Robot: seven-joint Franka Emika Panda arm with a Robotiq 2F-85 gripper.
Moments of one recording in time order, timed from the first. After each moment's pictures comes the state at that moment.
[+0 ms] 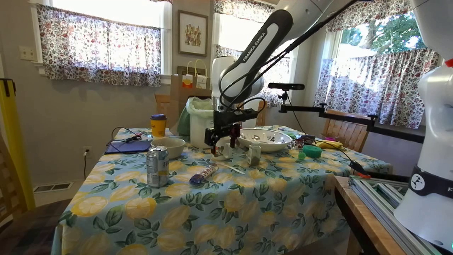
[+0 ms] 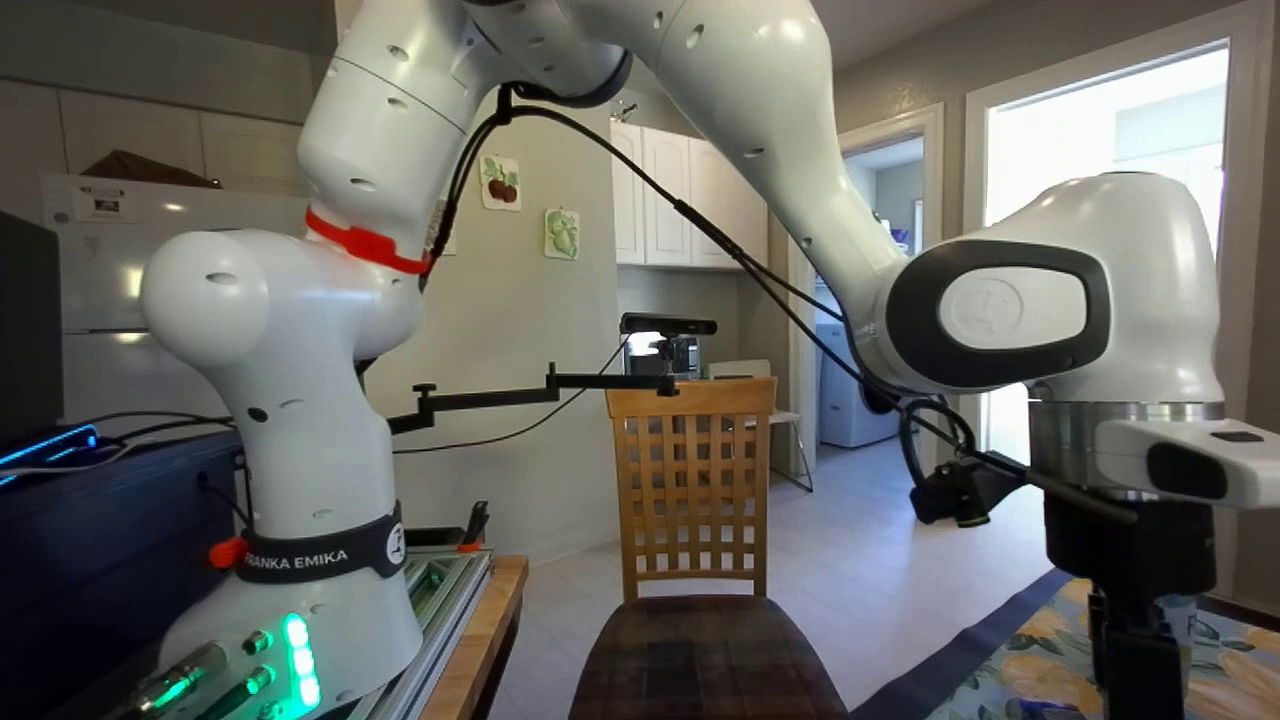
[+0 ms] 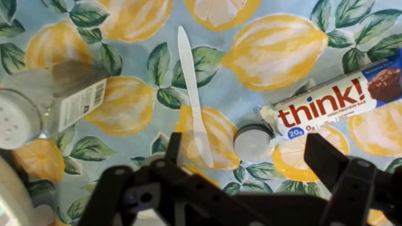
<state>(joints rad) -0.11 0.50 -0.24 -2.03 -0.05 2.55 0.43</state>
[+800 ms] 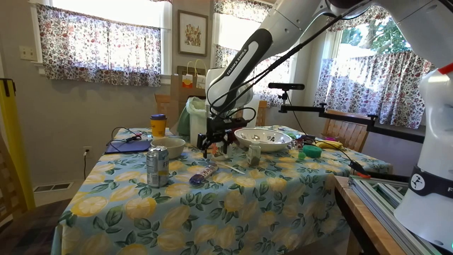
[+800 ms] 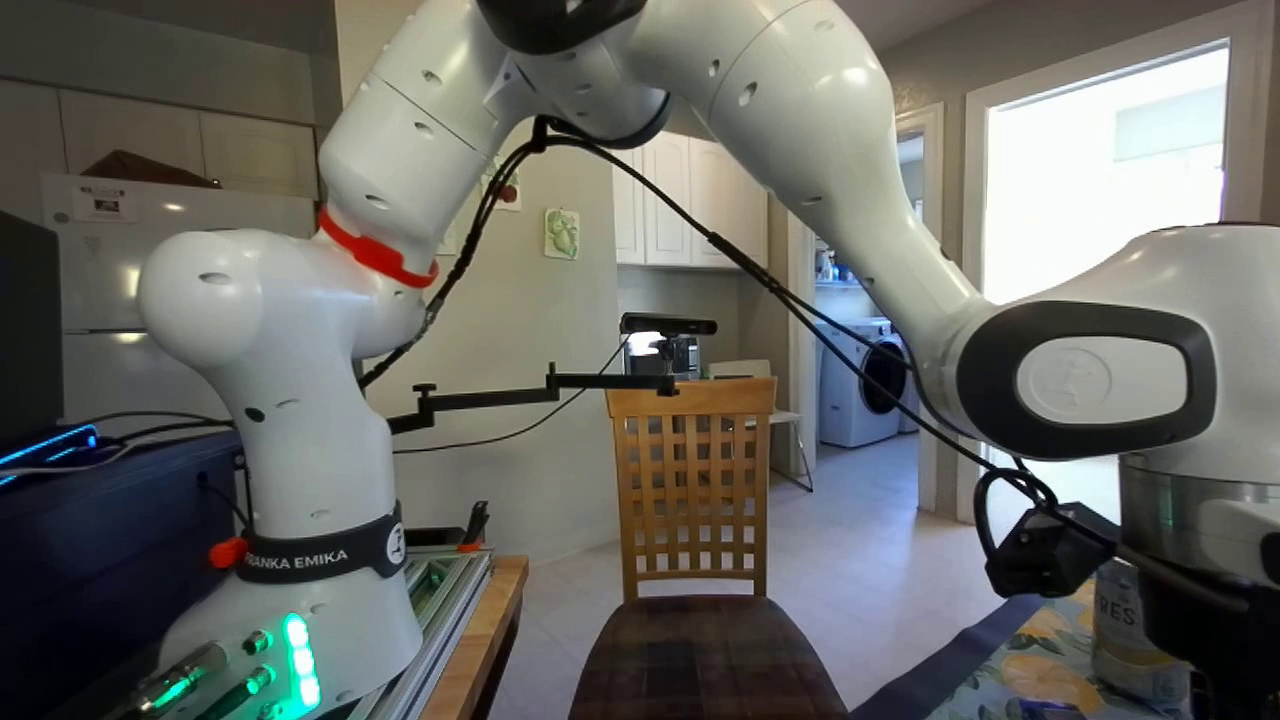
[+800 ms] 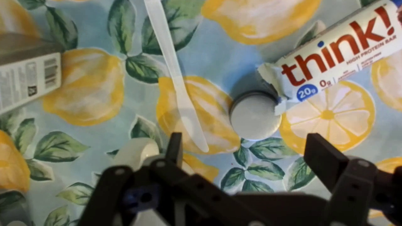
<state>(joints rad) -0.15 0.67 -0.24 -1.84 0.07 2.55 0.43</state>
